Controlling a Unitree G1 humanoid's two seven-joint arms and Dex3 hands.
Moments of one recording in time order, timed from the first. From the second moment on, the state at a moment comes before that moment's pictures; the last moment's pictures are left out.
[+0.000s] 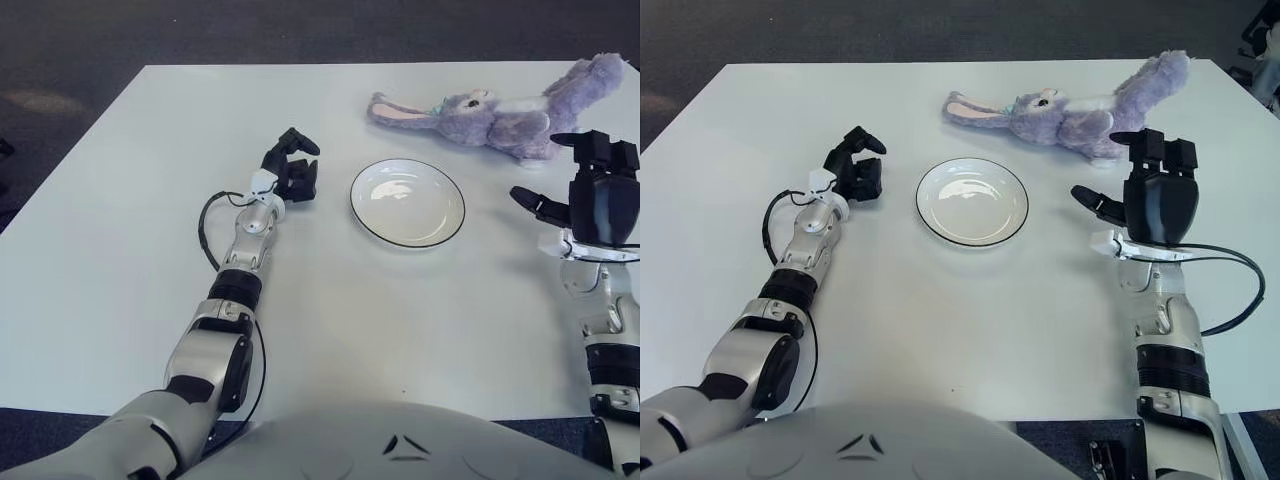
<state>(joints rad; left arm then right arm) -0.49 0.01 0.01 0.68 0.01 -0.38 -0.06 -0.09 -0.53 -0.22 0.19 -0.81 -0.35 -0.53</state>
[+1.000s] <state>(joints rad) -0.51 0.04 0.00 0.73 0.03 -0.41 -0.06 -0.24 -0.73 -0.09 0.09 -0.81 -0.16 -0.18</state>
